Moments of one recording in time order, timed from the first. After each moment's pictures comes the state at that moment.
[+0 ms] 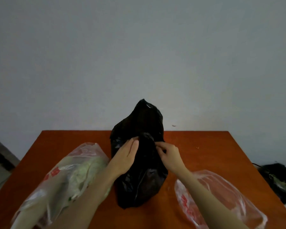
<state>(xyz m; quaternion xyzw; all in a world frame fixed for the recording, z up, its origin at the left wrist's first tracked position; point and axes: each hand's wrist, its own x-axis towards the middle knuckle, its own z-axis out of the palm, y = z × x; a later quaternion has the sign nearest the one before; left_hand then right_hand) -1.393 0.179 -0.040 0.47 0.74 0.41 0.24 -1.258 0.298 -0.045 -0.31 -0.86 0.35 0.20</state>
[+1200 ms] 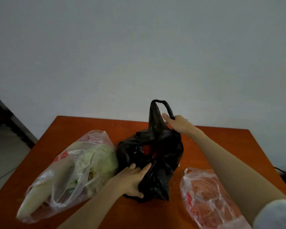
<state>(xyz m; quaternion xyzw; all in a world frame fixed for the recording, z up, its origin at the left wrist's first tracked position) -1.361 0.162 -0.098 0.59 0.74 -0.09 0.32 -1.301 0.383 -0.013 -0.35 -0.85 0.40 0.03</state>
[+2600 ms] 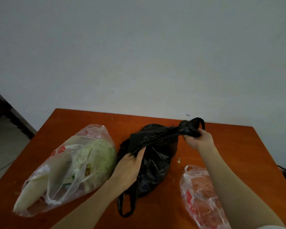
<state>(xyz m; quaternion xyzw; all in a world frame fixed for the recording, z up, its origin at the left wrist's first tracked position) -1.366 0.165 -0.127 0.60 0.80 0.09 0.03 -1.259 0.411 -0.077 -0.38 0.03 0.87 0.31</state>
